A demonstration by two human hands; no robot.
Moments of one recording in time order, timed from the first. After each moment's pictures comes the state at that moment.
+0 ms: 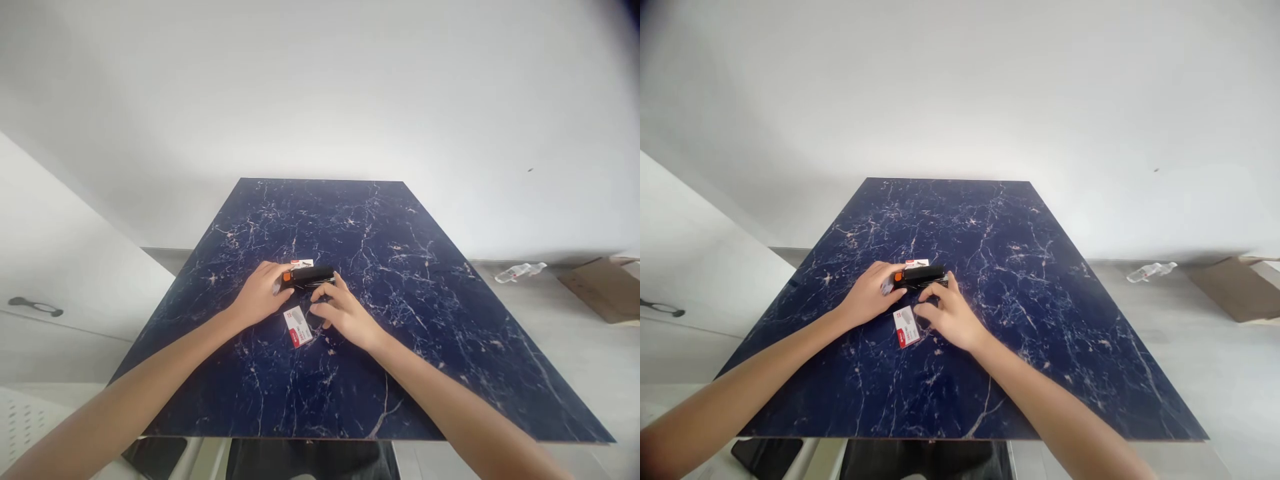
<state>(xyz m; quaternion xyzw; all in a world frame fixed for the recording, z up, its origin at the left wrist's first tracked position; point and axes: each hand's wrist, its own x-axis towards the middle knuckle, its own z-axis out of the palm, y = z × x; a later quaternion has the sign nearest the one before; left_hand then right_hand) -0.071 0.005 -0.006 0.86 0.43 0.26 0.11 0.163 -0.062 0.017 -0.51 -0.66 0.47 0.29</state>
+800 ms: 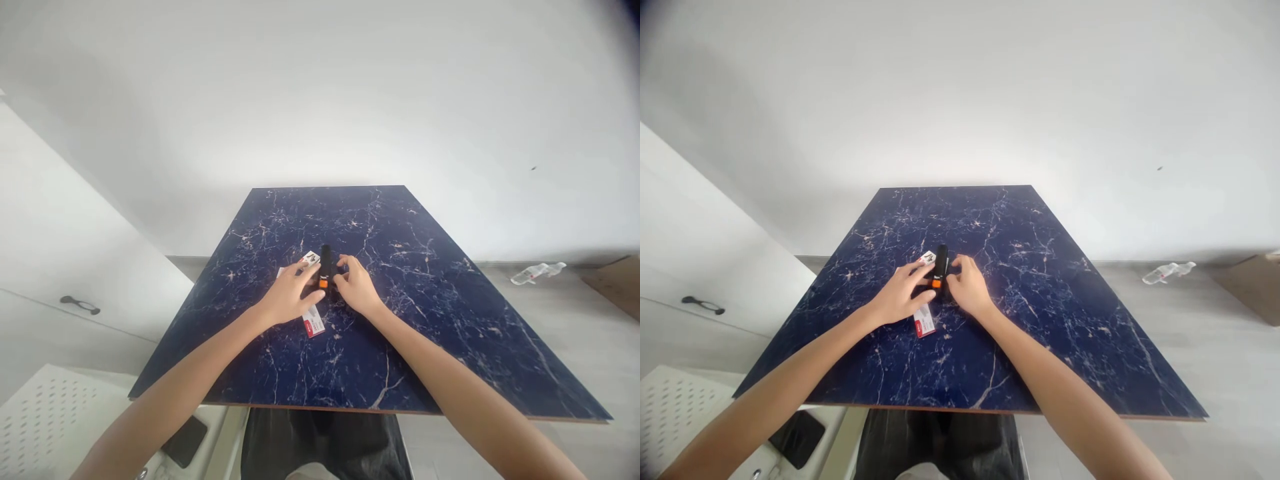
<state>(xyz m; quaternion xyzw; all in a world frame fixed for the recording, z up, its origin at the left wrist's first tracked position) -0.038 -0.025 0.008 0.89 0.39 0.21 0.09 0.176 -0.024 -0.019 -0.59 -0.66 0.25 0.41</state>
